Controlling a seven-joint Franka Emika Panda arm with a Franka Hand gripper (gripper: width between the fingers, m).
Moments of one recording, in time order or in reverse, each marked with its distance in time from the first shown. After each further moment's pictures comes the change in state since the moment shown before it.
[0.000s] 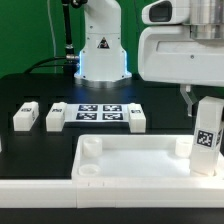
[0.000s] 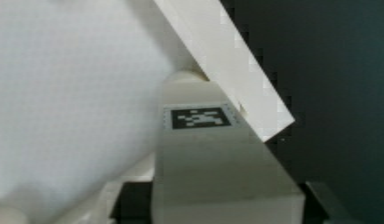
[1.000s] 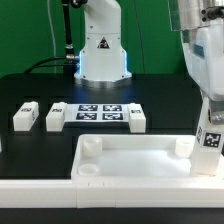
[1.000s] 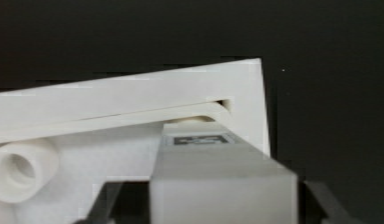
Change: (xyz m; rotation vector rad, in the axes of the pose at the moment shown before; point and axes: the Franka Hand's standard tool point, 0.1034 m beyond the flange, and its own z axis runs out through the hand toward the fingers) arm -0.006 -0.001 0.003 0.114 -0.066 0.910
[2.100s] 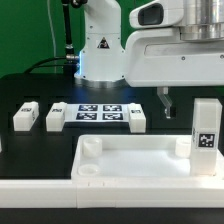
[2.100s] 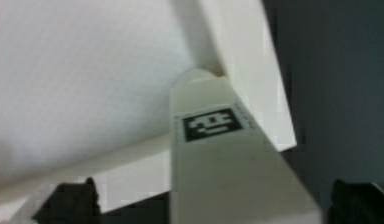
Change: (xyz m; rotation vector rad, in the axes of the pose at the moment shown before) arm 0.015 0.002 -0.003 -0.090 0.040 -1.291
